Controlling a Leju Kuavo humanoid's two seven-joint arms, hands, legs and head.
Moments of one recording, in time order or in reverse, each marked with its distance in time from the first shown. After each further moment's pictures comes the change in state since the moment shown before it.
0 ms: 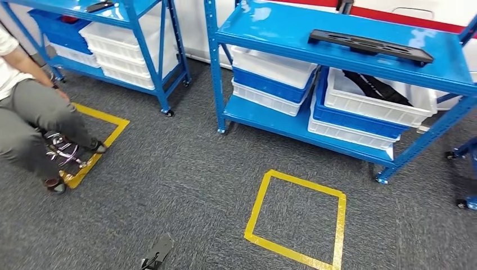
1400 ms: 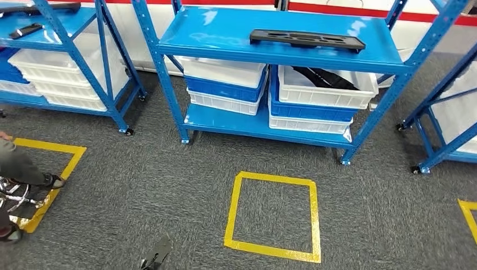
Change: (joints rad) left arm 0.009 -0.008 0.008 0.000 0.007 -0.014 -0.020; right arm 0.008 -0.003 -0.005 0.000 0.049 -0.002 -0.022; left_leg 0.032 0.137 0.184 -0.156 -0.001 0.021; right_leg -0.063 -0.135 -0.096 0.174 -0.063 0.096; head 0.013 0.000
